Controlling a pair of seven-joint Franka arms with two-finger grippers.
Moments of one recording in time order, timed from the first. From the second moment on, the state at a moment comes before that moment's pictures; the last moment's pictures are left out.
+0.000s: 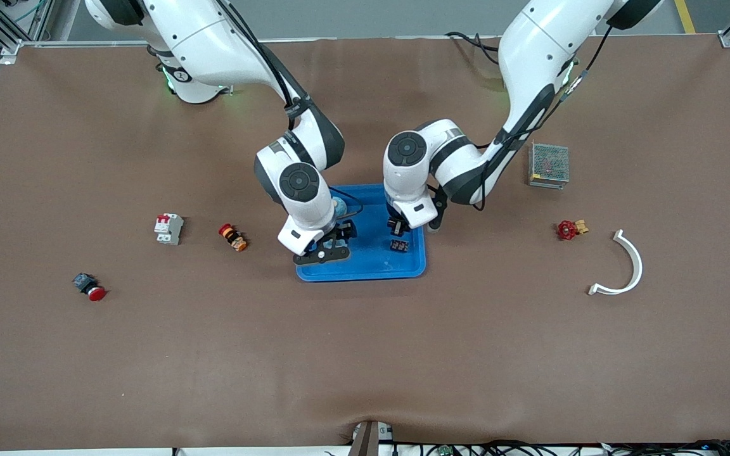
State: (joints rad) left arm -0.37 0.61 -0.42 -1.79 0.41 2.33 -2.25; right arm 0.70 0.67 -0.05 -1.63 0.08 2.33 0.47
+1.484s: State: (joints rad) left arm 0.01 0.25 -0.42 -1.91 0.24 1.94 -1.28; right arm 0.73 0.74 -0.05 -1.66 0.08 2.42 0.47
